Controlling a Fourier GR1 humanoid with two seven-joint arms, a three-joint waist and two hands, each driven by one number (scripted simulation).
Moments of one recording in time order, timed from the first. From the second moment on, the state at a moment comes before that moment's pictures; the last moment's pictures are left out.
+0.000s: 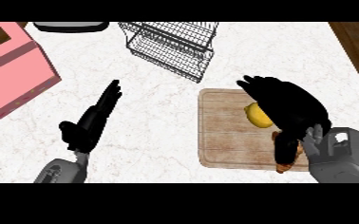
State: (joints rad) left arm -0.13 0.28 -0.26 -1.33 0.23 0.06 -0.14; right arm -0.51 -0.60 0.51 -1.82 0.40 0.67 0.76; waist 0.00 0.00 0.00
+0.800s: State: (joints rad) left arm -0.11 0.23 -0.20 -1.38 0.16 0.00 -0.09; right arm -0.38 -0.50 0.43 -1.58 0.72 0.58 0.46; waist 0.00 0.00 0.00
